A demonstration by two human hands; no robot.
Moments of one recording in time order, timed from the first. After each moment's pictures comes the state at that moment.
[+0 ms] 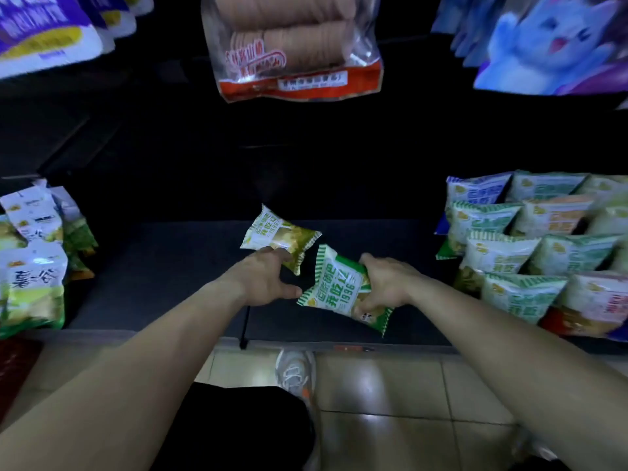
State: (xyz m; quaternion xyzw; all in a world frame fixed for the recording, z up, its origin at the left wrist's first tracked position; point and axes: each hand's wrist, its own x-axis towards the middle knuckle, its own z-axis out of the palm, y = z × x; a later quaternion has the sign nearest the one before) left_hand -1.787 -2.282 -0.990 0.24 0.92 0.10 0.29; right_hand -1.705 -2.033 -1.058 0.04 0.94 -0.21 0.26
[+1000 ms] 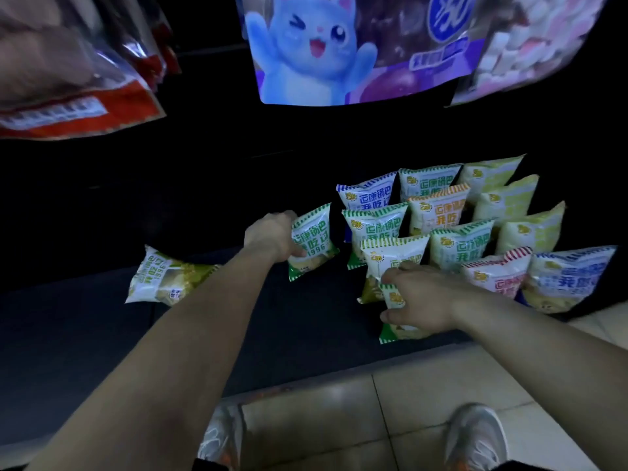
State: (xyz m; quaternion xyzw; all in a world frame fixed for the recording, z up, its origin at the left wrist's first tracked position) left_hand -1.847 -2.016 -1.068 0.31 0.94 0.05 0.15; right_hand -1.601 -1.862 -1.022 0.15 0.94 -0.12 0.27
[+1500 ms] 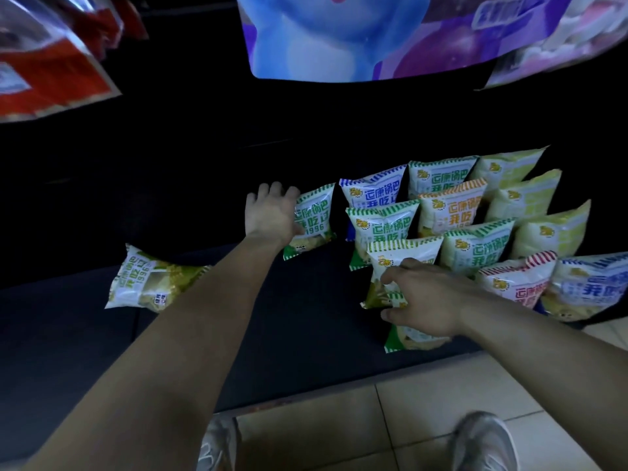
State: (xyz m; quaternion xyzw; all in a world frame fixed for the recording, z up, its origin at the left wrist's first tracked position) left_hand -1.883 -1.989 -1.101 0.36 0.93 -0.04 -0.02; right_hand -1.624 -1.860 -1.029 0.15 0.94 -0.14 0.26
